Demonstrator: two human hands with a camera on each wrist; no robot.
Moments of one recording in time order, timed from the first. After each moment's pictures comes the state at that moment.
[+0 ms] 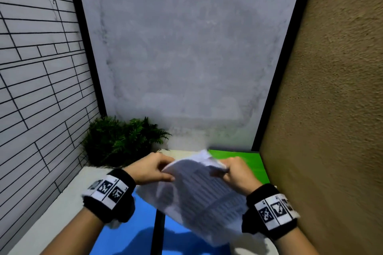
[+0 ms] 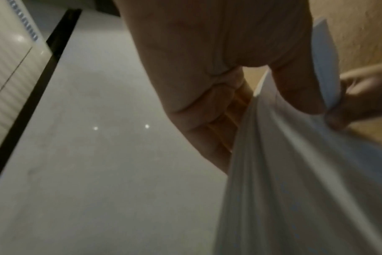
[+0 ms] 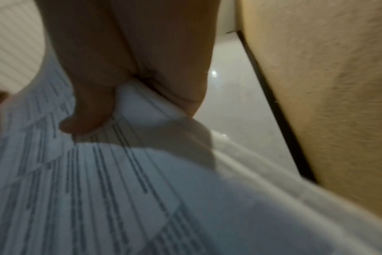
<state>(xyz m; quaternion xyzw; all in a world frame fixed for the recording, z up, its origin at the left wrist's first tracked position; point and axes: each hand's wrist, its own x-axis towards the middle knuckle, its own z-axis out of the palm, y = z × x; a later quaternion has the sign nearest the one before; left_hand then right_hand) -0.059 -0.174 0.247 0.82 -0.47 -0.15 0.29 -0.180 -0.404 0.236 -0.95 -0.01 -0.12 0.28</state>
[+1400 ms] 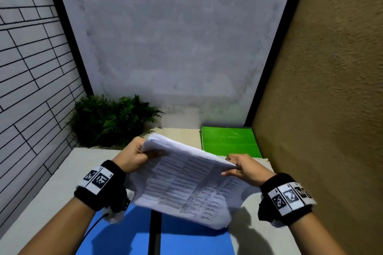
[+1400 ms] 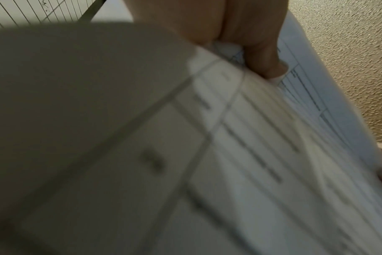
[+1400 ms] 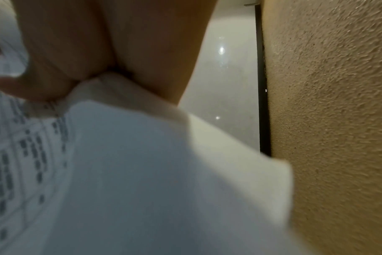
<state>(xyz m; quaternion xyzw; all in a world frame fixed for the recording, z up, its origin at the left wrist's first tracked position) -0.057 -0.157 0.208 0.70 -0.40 -0.14 0.57 -0.208 -0.429 0.199 -0.96 0.02 0.03 0.28</state>
